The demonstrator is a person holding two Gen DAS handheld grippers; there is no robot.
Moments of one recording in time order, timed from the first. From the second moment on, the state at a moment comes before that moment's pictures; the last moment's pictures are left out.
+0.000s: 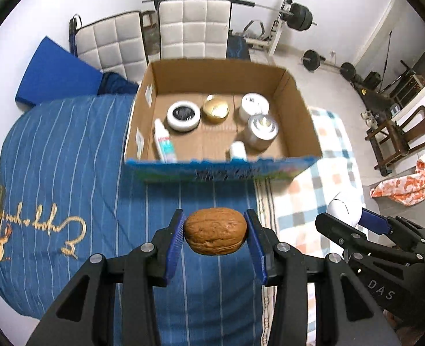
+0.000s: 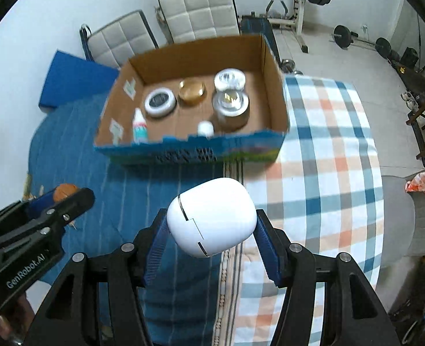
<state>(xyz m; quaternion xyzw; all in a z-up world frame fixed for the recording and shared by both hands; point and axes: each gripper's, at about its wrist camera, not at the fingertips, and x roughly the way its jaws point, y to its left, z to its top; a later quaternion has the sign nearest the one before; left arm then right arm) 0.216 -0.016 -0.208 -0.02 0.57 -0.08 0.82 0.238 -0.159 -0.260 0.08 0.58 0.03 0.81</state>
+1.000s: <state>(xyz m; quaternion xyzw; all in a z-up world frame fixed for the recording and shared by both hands) 0.444 -0.032 -0.379 -0.03 0.71 -0.08 0.70 0.439 -0.153 -0.379 0.07 0.69 0.03 0.72</state>
